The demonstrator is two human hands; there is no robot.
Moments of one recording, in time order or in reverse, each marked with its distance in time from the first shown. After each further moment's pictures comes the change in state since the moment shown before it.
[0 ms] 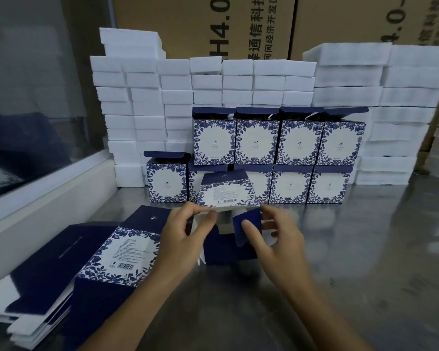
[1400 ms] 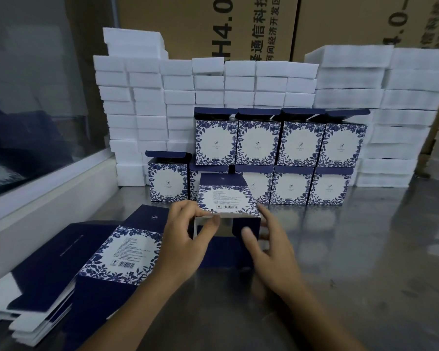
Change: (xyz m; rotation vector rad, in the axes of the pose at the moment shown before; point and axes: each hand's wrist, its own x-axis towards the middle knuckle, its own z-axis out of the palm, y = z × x) left_hand 0.000 -0.003 0.001 0.119 0.037 0.168; right_hand -0.007 0.009 0.009 0.106 -0.171 0.128
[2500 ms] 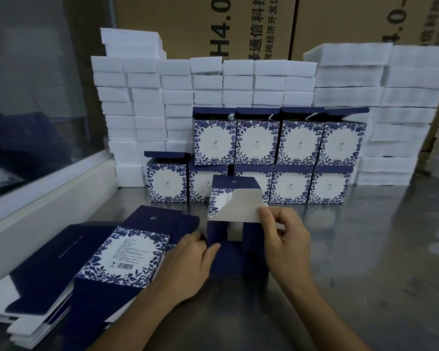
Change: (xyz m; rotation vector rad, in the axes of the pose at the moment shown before) left_hand -0.016 -0.044 0.009 0.565 -0.298 0.133; right_hand 0.008 -0.028 -0.008 0.075 0.350 -0.086
